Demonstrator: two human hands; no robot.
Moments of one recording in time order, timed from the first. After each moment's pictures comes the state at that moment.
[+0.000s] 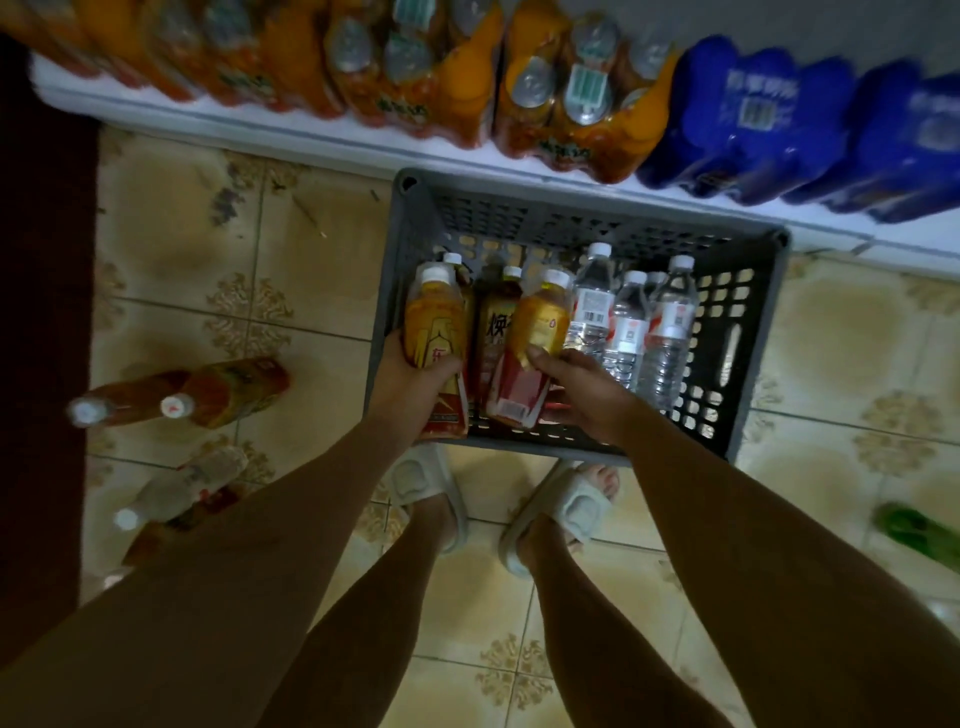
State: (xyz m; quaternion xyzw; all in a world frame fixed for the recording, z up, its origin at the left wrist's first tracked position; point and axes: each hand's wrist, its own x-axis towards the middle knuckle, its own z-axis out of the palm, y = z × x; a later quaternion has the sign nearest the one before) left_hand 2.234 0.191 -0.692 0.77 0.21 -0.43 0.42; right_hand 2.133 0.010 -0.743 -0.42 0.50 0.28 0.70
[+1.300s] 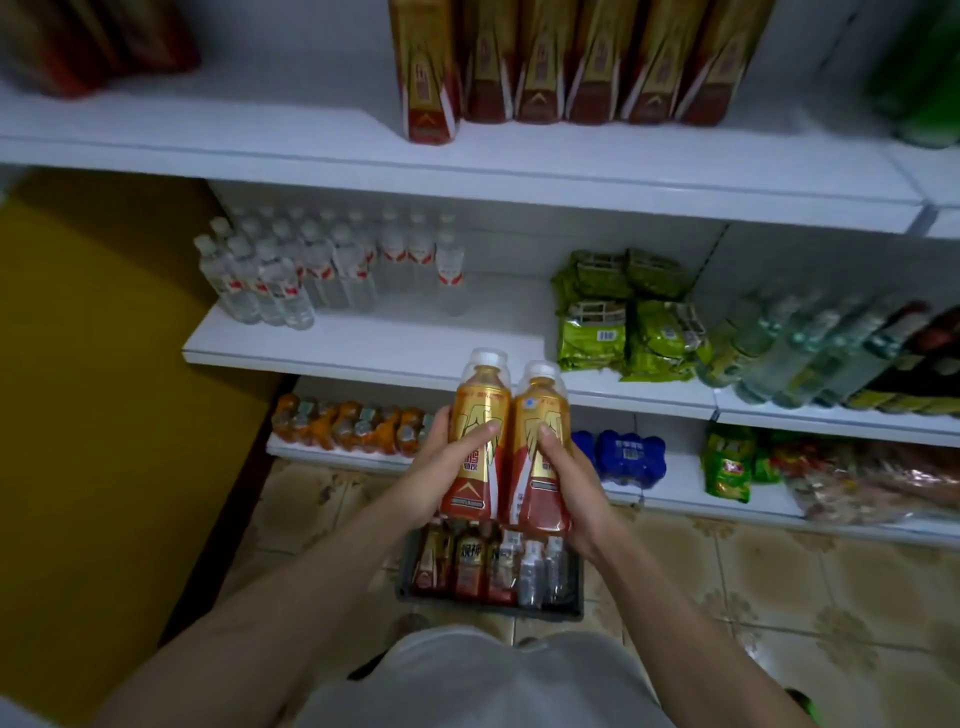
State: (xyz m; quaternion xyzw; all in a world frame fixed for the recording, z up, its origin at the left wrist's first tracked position) left_hand 2.188 0.117 -0.109 0.68 -0.05 -0.42 0.60; right_hand 2.077 -0.020 -0.117 -0.46 0.33 0.01 0.82
